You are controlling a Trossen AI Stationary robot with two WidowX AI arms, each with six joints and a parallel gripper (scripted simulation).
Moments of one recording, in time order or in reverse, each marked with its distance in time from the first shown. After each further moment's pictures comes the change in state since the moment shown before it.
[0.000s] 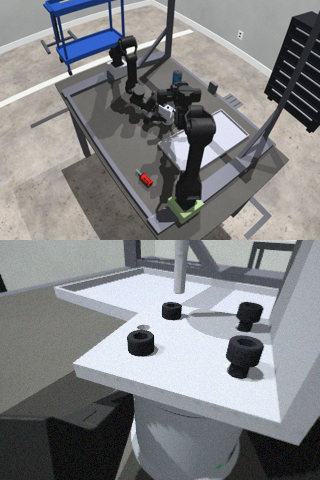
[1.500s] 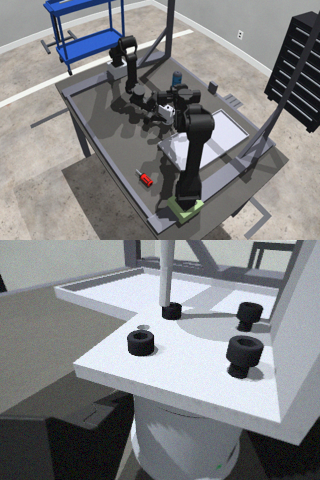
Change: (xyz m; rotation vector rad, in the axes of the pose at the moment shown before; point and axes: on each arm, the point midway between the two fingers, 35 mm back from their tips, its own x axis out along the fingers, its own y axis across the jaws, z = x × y) left arm 0.002 0.000 -0.007 -0.006 -0.050 -0.005; right arm 0.000 0.000 0.000 0.000 0.000 0.000
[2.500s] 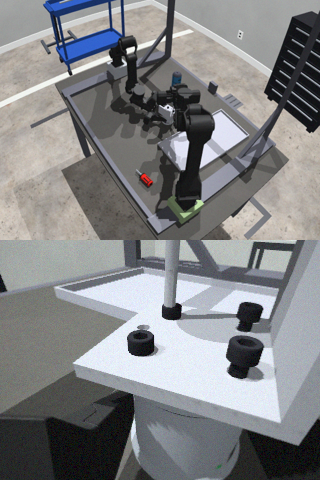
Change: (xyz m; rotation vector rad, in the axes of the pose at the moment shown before) left arm 0.001 0.001 -0.003 0.004 0.033 0.002; right arm 0.000 0.000 0.000 0.000 0.000 0.000
